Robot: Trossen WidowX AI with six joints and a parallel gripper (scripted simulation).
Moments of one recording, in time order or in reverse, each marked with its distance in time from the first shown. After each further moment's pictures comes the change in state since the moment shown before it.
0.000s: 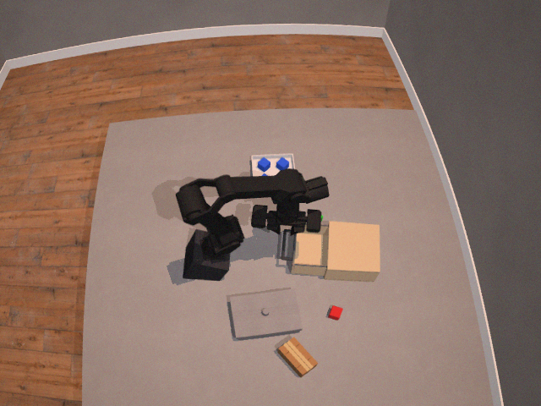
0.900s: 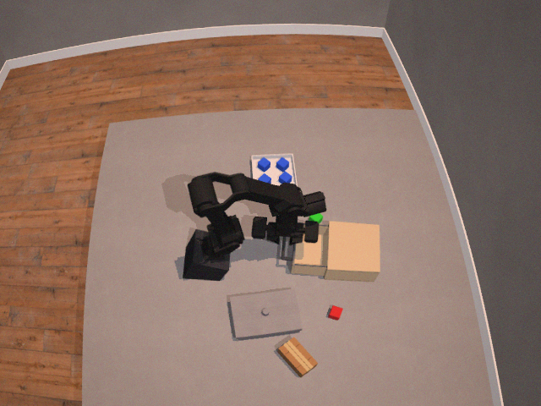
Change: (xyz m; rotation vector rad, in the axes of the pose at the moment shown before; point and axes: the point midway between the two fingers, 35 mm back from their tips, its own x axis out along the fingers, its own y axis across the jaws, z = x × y) arm 0.062 0.000 0.001 -0.002 -0.002 -0.003
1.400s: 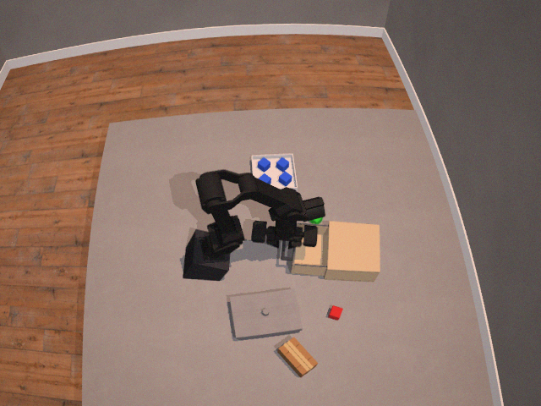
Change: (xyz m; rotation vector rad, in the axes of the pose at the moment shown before) arm 0.023 0.001 -0.001 0.002 0.002 0.005
